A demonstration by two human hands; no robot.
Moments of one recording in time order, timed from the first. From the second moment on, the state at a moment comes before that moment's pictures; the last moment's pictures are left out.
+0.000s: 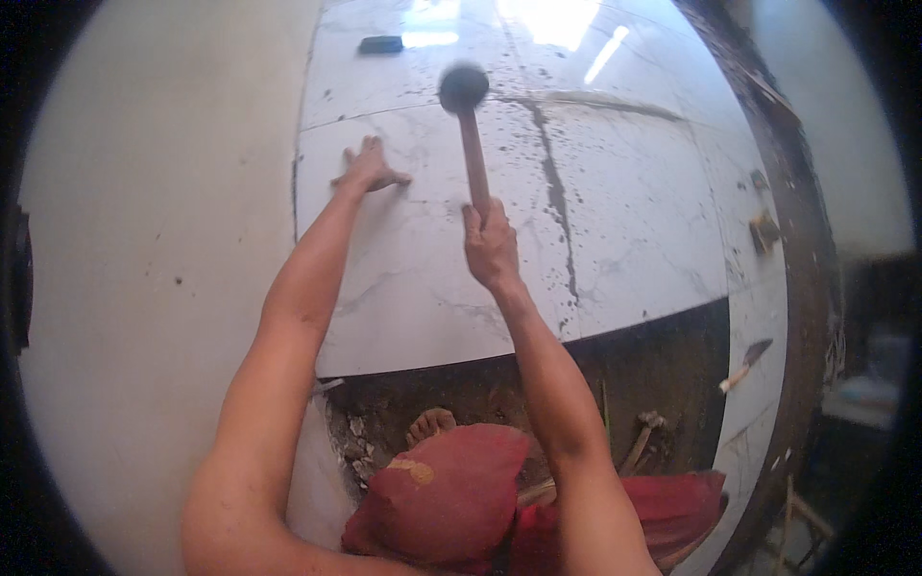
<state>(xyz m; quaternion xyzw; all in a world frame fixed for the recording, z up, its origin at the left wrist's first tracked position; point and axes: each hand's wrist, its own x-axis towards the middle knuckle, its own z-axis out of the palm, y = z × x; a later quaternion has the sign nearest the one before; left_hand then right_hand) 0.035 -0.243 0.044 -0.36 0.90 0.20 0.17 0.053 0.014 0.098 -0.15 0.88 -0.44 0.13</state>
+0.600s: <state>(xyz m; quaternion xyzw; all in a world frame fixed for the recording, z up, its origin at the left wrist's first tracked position) 0.077 -0.249 0.011 -0.18 0.96 0.10 0.21 0.205 0.119 0.144 -0.12 0.80 -0.57 0.13</state>
